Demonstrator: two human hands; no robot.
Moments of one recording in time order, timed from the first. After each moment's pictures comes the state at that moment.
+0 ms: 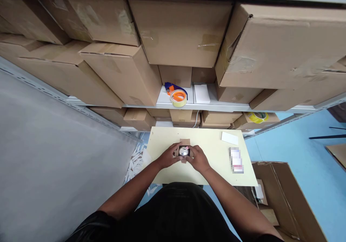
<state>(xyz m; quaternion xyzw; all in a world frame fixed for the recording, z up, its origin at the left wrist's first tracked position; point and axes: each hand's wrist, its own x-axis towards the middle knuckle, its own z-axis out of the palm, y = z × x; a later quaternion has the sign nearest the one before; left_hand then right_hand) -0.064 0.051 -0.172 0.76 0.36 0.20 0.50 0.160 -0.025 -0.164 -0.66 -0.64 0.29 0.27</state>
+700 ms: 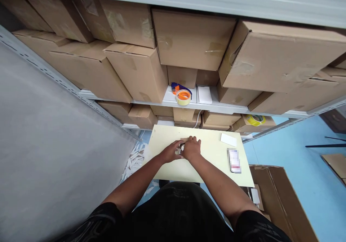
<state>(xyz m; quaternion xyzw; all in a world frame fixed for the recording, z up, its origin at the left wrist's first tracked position) -0.063 0.048 -0.180 0.75 0.36 0.23 0.50 0.105 0.019 -0.116 -0.72 -0.69 0.10 -0.03</state>
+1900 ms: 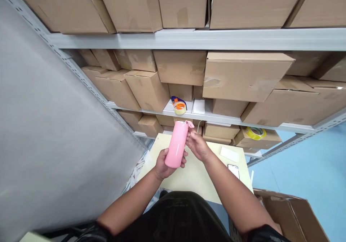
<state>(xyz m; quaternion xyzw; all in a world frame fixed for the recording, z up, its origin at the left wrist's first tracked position) 0.020 -0.045 -0.025 0.31 0.16 0.44 0.82 0.196 -0.004 0.037 -0.29 -0.41 0.68 0.54</state>
